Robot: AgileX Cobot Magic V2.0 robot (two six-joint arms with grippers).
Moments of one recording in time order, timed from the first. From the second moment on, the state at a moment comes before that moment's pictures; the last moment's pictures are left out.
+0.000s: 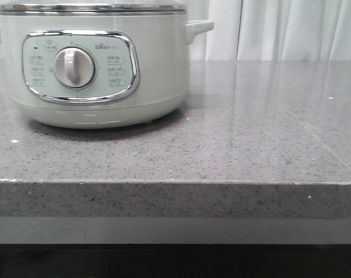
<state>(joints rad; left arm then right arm) -0.42 0.11 -0.32 -0.08 0.30 0.08 0.19 0.18 -0.35 0.23 0.31 -0.21</state>
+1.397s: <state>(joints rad) -0.01 0.00 0.01 -0.09 0.16 0.08 0.19 0.18 -0.35 0.23 0.31 -0.21</state>
